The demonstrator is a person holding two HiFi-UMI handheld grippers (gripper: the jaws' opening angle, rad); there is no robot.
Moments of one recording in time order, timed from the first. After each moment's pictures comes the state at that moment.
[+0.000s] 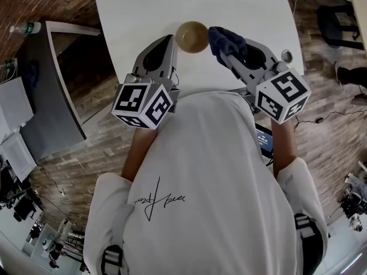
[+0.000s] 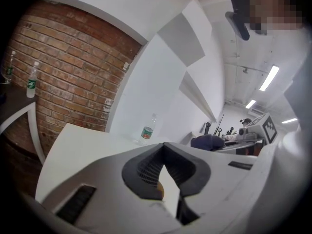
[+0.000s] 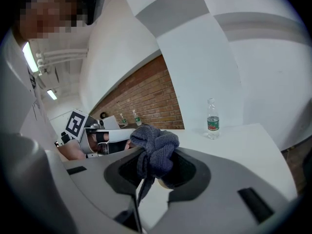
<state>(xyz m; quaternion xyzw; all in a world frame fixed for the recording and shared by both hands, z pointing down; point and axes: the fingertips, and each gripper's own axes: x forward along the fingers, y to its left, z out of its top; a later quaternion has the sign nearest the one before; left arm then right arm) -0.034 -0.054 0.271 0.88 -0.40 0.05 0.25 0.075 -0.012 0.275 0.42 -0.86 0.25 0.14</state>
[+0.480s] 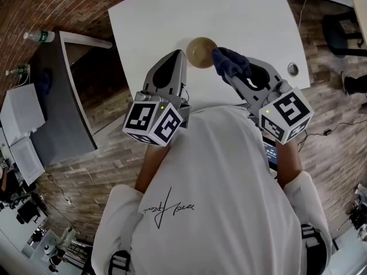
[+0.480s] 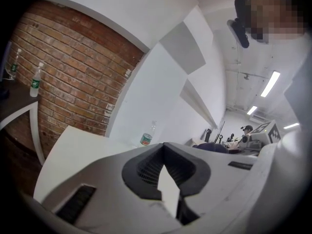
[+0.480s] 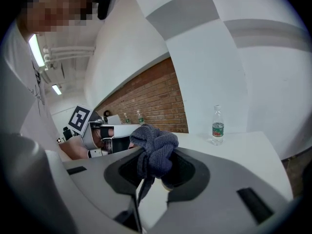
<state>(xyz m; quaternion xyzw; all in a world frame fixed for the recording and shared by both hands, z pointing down) -0.040 -0.052 0.248 0.88 -0.41 0.01 0.25 0.058 -0.001 0.255 0.41 -0.87 0.22 0.15</state>
